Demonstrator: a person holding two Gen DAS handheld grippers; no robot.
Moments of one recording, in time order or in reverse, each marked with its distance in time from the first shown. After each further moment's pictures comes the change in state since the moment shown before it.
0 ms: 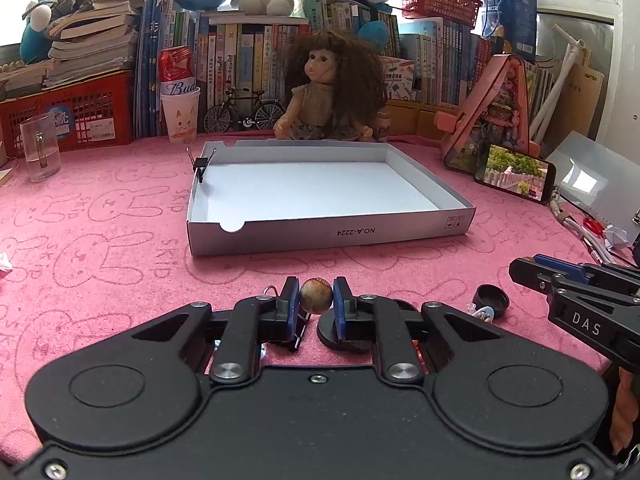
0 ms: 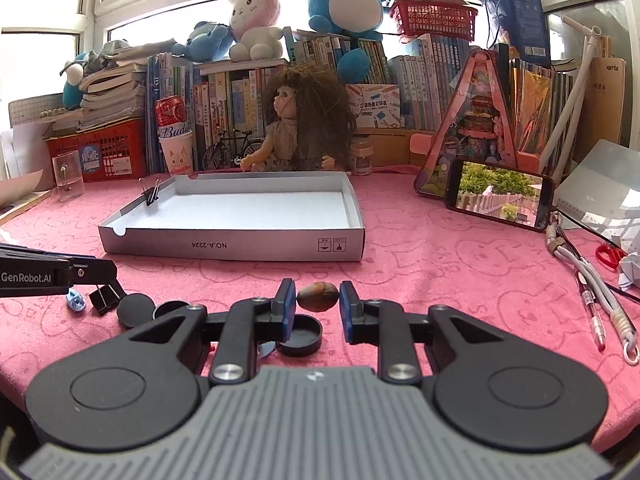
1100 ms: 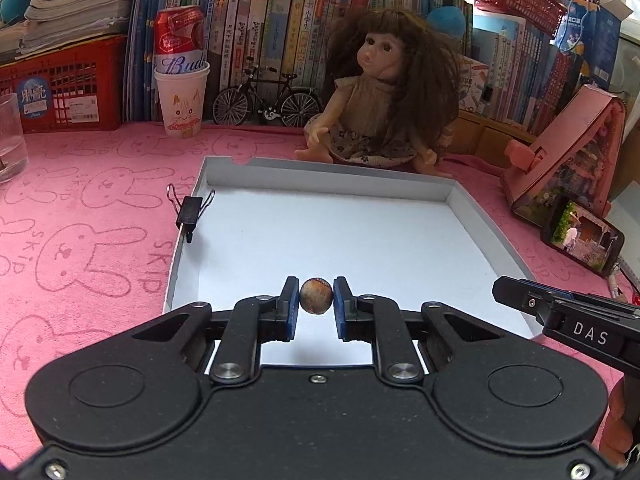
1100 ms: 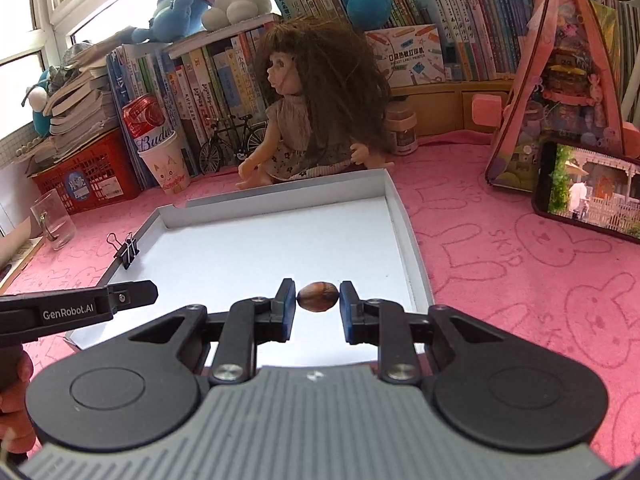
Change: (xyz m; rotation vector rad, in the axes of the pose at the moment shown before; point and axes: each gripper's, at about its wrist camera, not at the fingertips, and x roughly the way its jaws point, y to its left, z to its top) left arm 0.148 0.041 0.103 -0.133 0.129 0.036; right arm 0.153 -0.006 0.084 0.146 0.197 0.125
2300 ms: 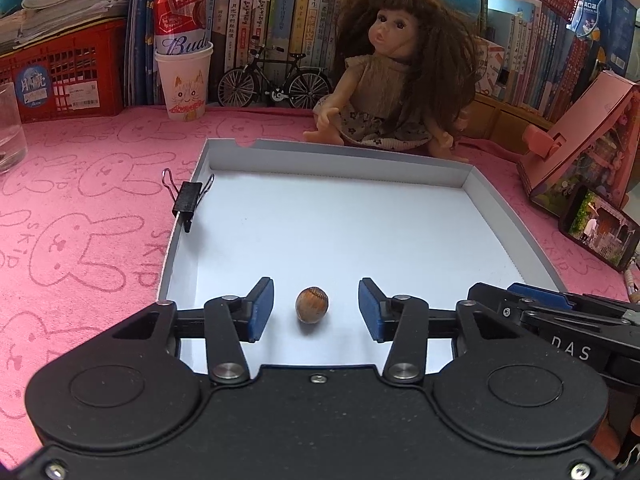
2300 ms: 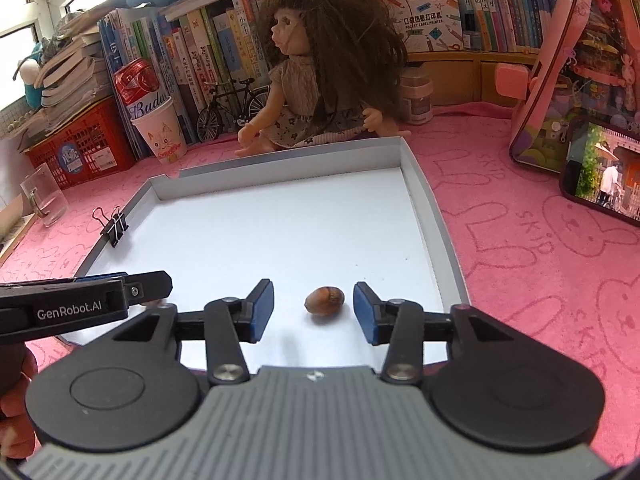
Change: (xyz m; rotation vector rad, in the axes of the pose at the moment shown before) left arm 0.014 0.000 -0.004 -0.003 0.035 0.033; right arm 0.027 0.008 -0.003 -0.025 0.080 0.005
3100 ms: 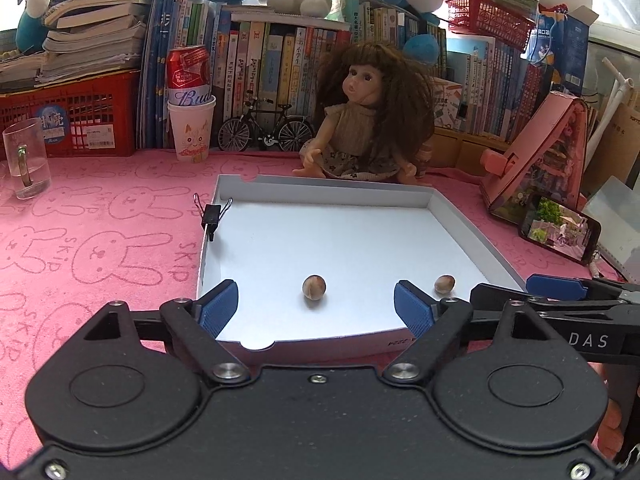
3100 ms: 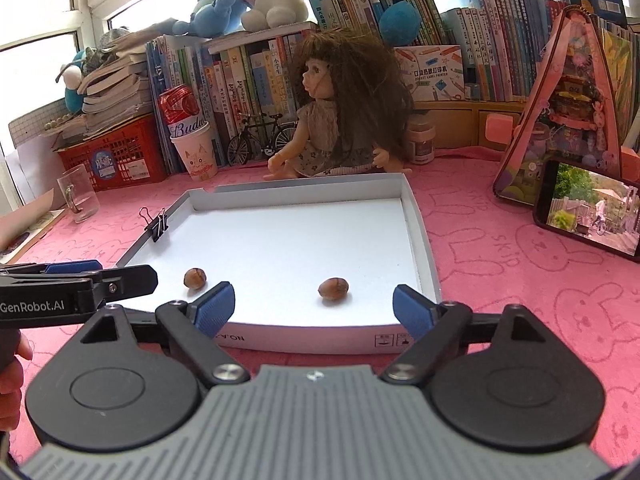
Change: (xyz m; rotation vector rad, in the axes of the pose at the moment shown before) left arm -0.079 0.007 -0.035 0.051 -0.146 -0.048; right arm -0.063 0.004 -0.023 -0.079 -0.117 0.029
